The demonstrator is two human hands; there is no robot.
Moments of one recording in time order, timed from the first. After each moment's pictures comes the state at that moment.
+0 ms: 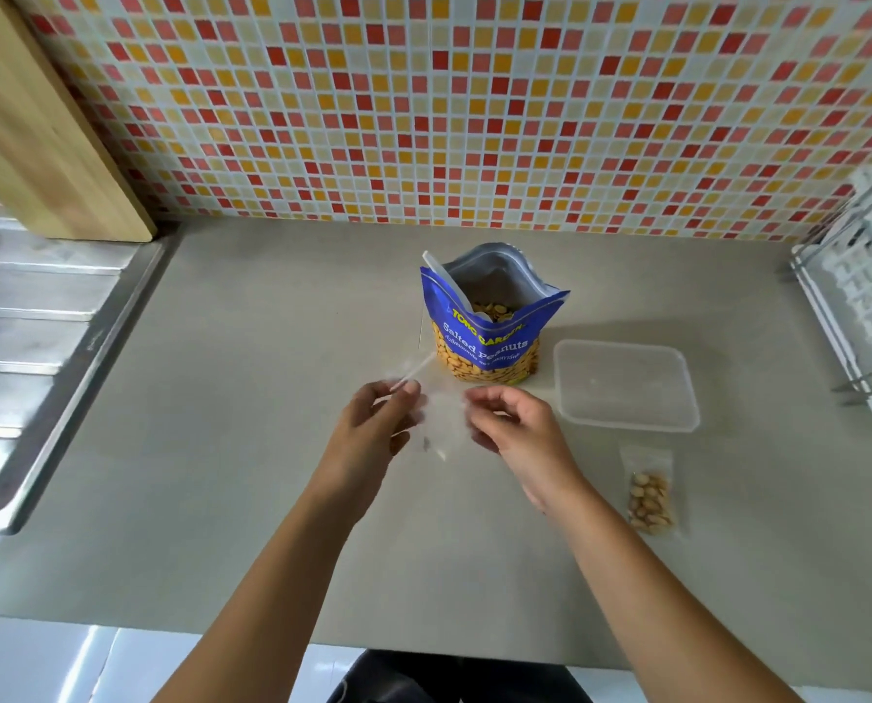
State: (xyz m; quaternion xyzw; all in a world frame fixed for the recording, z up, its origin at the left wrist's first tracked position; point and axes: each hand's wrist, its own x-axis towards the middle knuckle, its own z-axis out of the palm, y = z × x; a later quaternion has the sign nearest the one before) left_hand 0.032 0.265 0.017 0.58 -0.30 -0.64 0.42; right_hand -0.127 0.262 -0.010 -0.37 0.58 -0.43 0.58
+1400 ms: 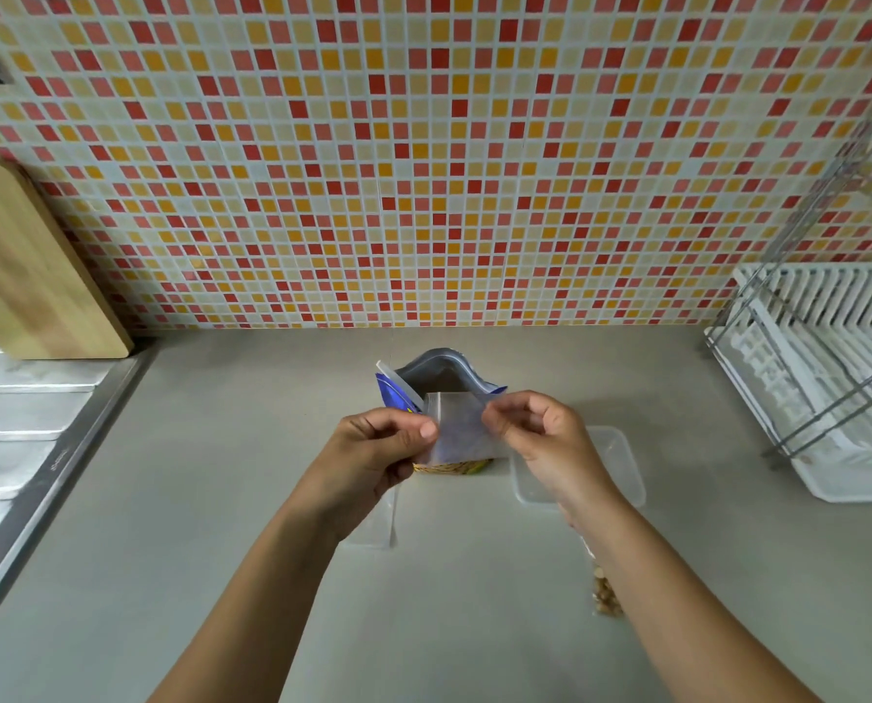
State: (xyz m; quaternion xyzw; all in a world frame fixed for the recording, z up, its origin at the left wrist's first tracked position) left_hand -0.002 0.230 0.103 0.46 -0.41 -0.68 0.40; right_hand -0.187 0.235 0.077 -0.44 0.55 -0.51 0.49
